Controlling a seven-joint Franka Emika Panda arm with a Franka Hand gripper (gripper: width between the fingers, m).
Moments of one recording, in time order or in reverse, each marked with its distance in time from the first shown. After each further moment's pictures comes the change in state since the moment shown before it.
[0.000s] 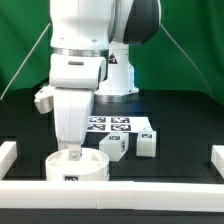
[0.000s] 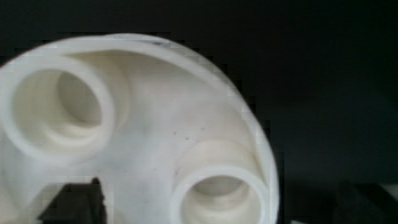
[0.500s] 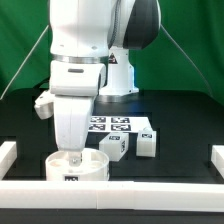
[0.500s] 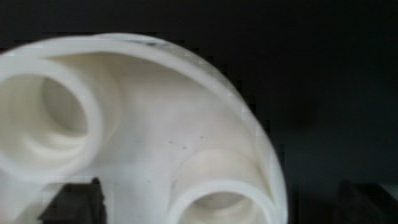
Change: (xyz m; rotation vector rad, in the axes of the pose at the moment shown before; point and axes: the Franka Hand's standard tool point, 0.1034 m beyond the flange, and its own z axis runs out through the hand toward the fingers) arm 0.002 -0.001 0.011 0.014 0.003 0.000
